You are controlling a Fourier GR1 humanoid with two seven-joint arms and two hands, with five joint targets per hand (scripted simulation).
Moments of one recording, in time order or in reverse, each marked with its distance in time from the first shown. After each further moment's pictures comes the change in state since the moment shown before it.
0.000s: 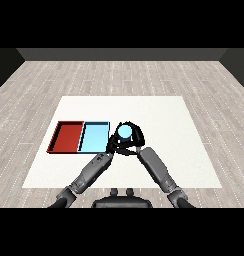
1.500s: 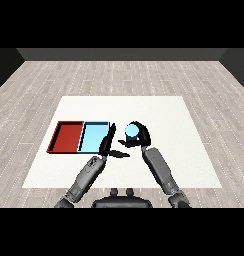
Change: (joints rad) left arm 0.157 -0.001 0.136 -0.169 -0.180 -0.117 0.019; right arm 0.053 0.000 -0.113 -0.015 0.080 0.047 0.015
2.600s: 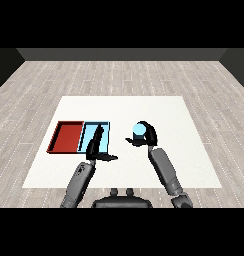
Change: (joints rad) left arm 0.192 0.001 0.174 -0.227 -0.126 -0.150 0.018; right arm 0.036 -0.042 -0.072 -0.008 0.032 -0.004 0.022
